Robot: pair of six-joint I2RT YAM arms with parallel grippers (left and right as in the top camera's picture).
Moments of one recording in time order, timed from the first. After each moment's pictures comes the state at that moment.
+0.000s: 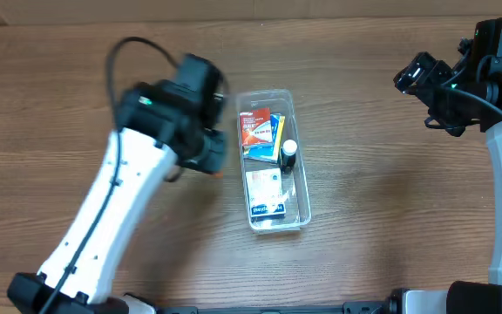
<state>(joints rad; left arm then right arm) -0.48 1.59 1.68 -1.43 0.02 -0.18 -0.12 1.55 1.69 -1.18 -0.21 0.54</state>
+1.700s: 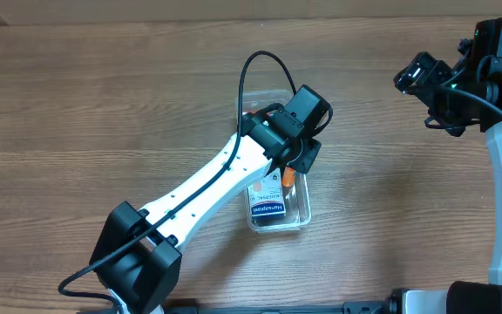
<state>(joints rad) -0.76 1.86 1.57 -0.82 0.00 -0.26 -0.12 1.55 1.69 -1.18 -0.21 0.54</state>
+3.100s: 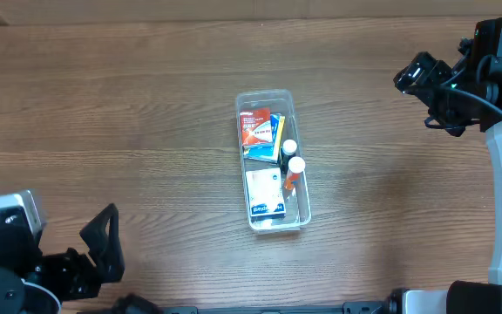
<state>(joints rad) -0.49 0.84 1.82 -1.61 -0.36 -0.53 -0.12 1.55 1.69 -1.18 -0.21 0.54</state>
